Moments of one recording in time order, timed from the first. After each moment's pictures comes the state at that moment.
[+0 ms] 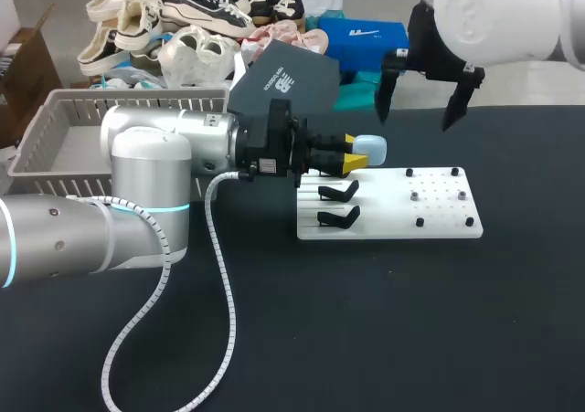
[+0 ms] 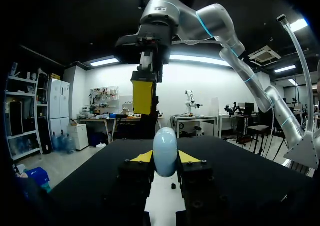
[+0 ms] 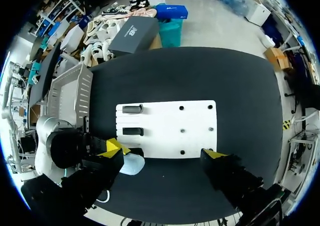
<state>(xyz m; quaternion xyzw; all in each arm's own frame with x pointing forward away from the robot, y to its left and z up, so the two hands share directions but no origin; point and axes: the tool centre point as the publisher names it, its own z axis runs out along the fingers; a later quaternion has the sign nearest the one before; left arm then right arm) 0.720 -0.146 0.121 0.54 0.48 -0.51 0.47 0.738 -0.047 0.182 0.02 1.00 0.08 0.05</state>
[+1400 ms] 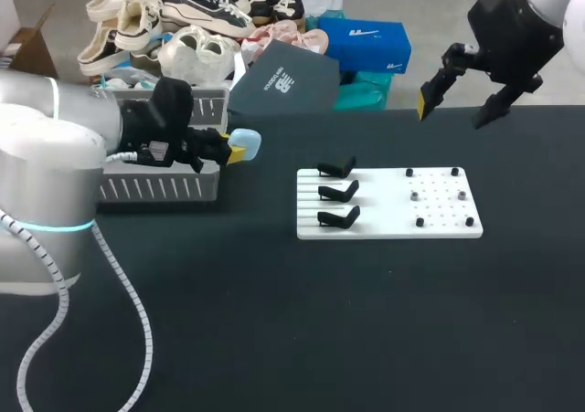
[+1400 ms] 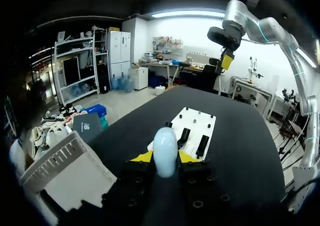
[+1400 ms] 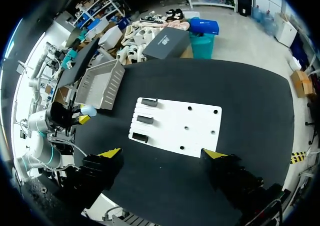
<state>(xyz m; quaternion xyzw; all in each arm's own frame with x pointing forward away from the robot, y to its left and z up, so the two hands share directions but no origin) 0.732 0.048 0.124 0.43 0.76 -0.27 0.41 0.699 -0.088 0.209 -0.08 0.97 0.19 0.11</state>
